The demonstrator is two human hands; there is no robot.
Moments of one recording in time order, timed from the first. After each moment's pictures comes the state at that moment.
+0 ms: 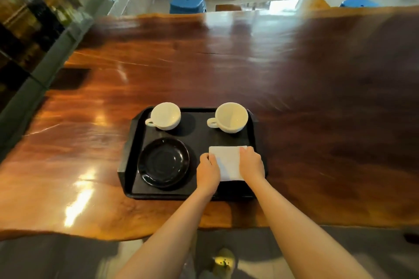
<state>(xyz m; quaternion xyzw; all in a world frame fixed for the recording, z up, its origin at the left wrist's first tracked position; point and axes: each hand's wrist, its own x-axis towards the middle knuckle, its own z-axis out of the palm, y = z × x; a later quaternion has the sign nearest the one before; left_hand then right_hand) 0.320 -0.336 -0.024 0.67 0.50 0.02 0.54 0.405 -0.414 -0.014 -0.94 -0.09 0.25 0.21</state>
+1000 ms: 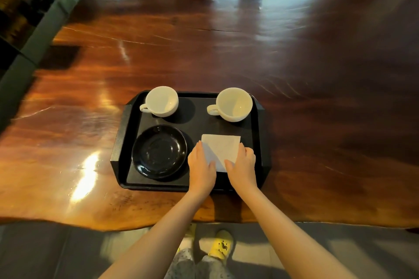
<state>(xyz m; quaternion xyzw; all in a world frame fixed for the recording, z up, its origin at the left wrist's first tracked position) 0.302 -0.338 -0.037 0.76 0.47 0.03 0.46 0.371 -0.413 -0.056 -0.92 -0.12 0.22 0.30</state>
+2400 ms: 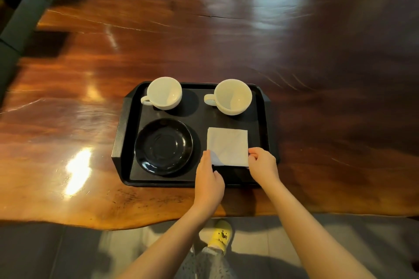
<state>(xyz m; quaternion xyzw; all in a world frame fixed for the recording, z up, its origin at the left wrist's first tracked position) 0.267 -0.350 -0.017 0.70 0.44 -0.01 0.56 0.382 -0.434 -0.037 -0.91 -0.08 0.29 0.28</state>
